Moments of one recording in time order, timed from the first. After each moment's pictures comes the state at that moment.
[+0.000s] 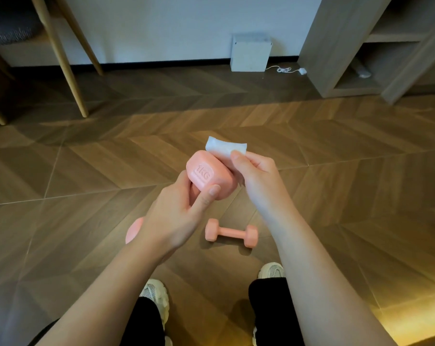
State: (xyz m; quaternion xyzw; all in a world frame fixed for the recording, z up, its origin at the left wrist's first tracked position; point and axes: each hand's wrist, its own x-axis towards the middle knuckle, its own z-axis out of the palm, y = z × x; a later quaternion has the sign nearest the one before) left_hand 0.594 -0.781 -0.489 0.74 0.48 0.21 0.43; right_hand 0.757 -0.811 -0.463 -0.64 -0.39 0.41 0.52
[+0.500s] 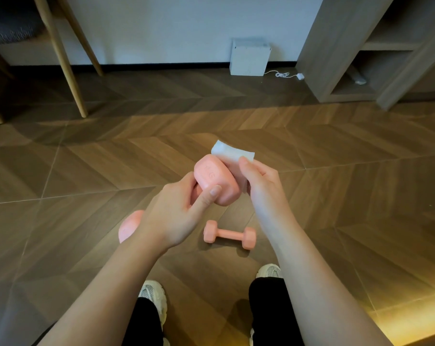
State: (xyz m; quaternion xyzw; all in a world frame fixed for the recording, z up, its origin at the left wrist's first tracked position) left_hand 0.589 -0.775 -0.484 0.78 0.45 0.20 0.38; right_hand 0.749 -0.822 -0.464 -0.62 -0.36 0.42 0.56
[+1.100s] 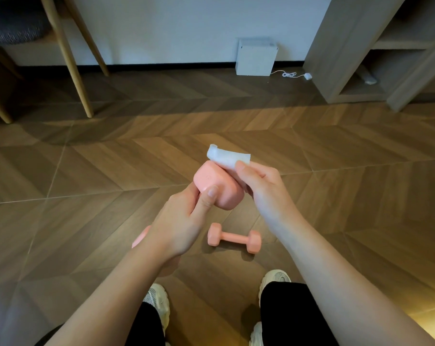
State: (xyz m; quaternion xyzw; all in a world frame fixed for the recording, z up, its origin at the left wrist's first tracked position) left_hand 0.594 -0.777 -0.494 0.73 0.47 0.21 0.45; right_hand 0.756 -0.809 -0.465 -0.60 -0.44 0.45 0.50
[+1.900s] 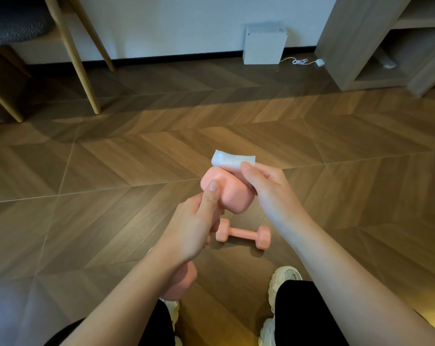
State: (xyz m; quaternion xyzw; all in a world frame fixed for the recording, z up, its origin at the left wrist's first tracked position) left_hand 0.608 -0.789 -0.493 0.63 0.49 0.20 0.56; right_hand 0.760 -0.809 -0.476 -0.60 -0.42 0.47 0.50
